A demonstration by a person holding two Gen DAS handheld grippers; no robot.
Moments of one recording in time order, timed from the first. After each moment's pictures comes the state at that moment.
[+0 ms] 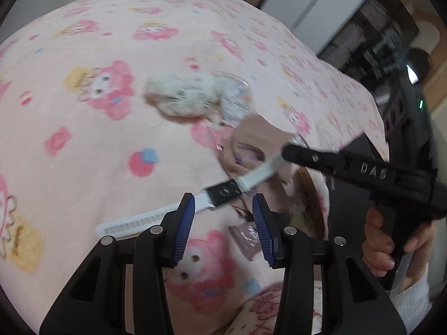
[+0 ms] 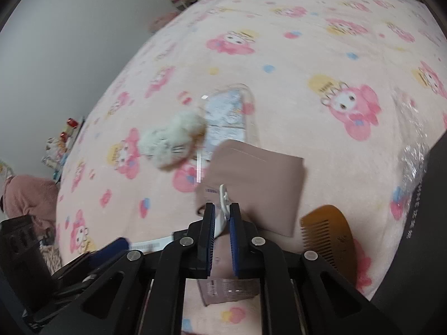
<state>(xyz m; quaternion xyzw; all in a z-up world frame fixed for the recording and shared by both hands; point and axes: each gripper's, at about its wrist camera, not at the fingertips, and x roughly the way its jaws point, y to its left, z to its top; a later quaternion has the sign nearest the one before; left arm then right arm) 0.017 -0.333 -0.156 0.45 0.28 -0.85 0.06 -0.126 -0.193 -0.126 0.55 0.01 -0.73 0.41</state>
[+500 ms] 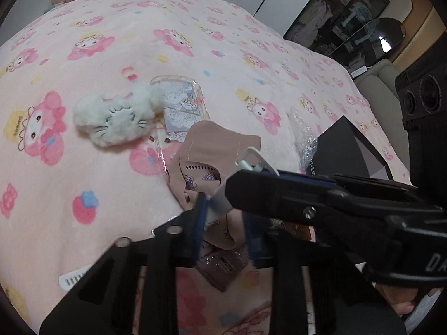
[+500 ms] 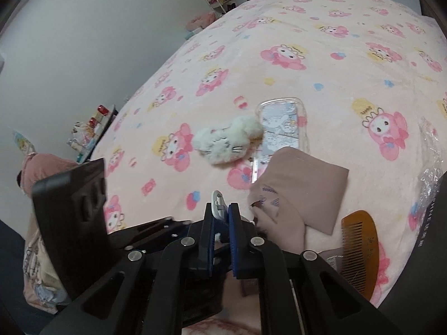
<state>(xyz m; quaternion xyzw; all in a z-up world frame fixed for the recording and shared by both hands) -0.029 -0.318 -0.156 0.44 0.25 -0.86 0.01 -0.096 -0.203 -0.103 0.53 0.01 -0.70 0.48</state>
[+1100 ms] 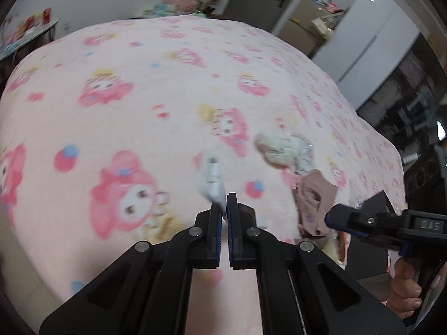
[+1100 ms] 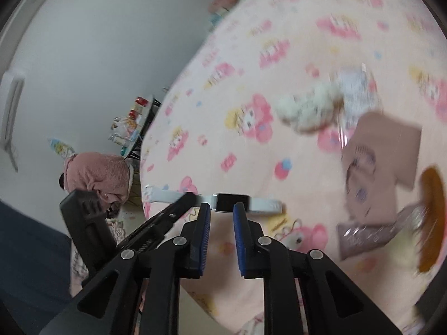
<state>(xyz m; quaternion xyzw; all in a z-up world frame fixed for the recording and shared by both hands) 0.143 -0.425 -0.122 0.36 0.34 -0.84 0.24 -0.041 -0.254 -0.103 0.62 -0.06 -0.61 0.49</state>
